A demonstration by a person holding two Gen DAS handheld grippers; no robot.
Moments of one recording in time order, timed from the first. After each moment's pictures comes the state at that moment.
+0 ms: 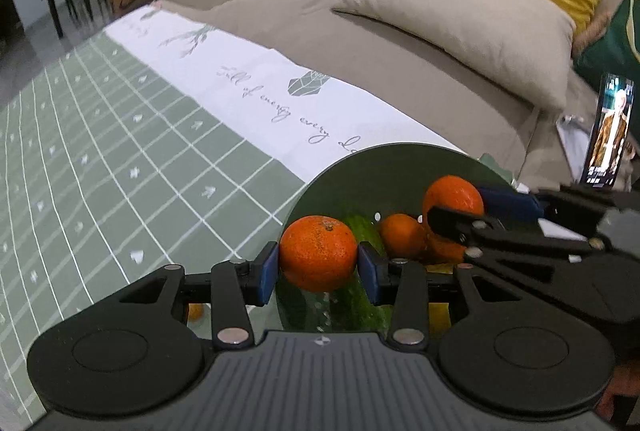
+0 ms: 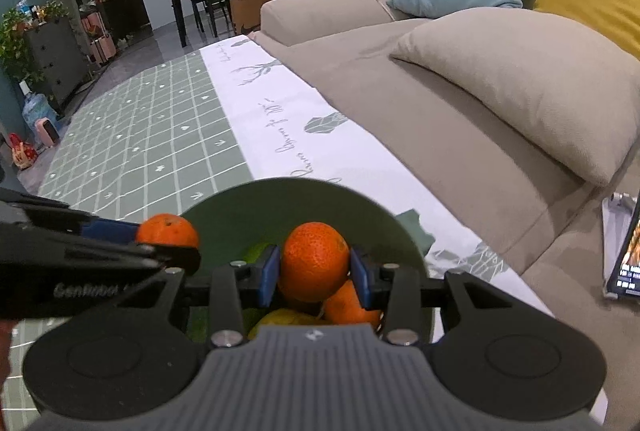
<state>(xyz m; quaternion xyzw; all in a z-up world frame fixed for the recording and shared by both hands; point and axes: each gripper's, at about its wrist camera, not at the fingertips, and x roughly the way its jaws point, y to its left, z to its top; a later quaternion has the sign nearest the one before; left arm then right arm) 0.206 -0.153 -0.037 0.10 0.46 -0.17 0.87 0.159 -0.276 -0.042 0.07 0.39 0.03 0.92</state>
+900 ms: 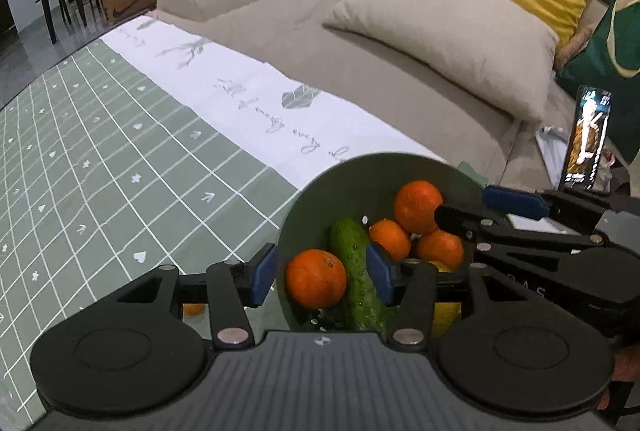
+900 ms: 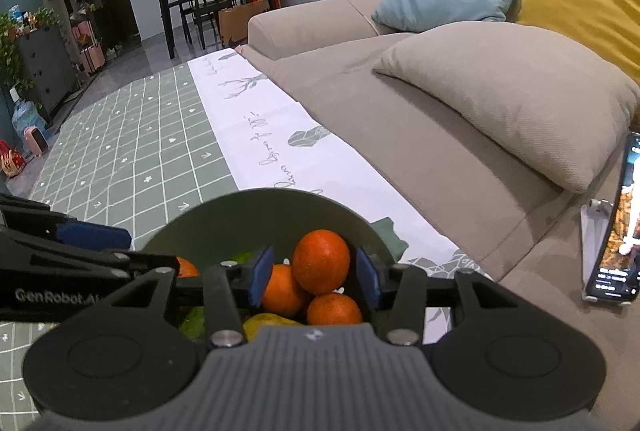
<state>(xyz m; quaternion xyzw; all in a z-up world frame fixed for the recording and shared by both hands) 0.192 -0.137 -0.014 0.07 0.45 -0.19 0.87 0.141 -0.282 -0.028 0.07 0.37 0.01 0.93</state>
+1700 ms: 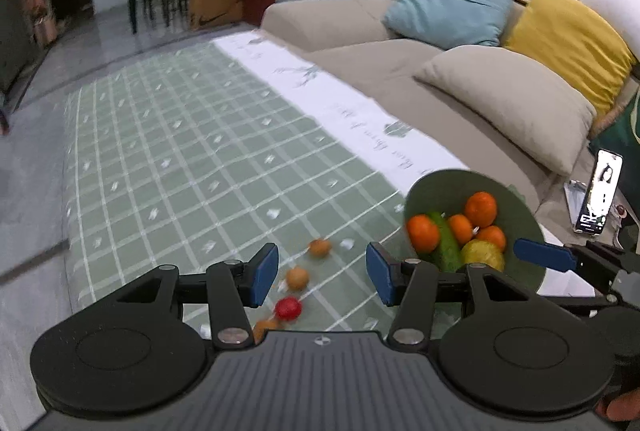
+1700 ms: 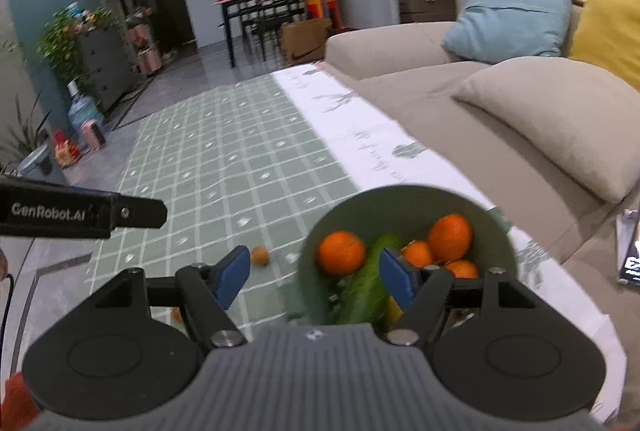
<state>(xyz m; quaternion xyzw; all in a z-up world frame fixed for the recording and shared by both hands) 0.114 -0.011 0.030 0.00 0.41 -0.10 0.91 0.062 -0.185 0.014 0.05 0.35 0.11 0.93</state>
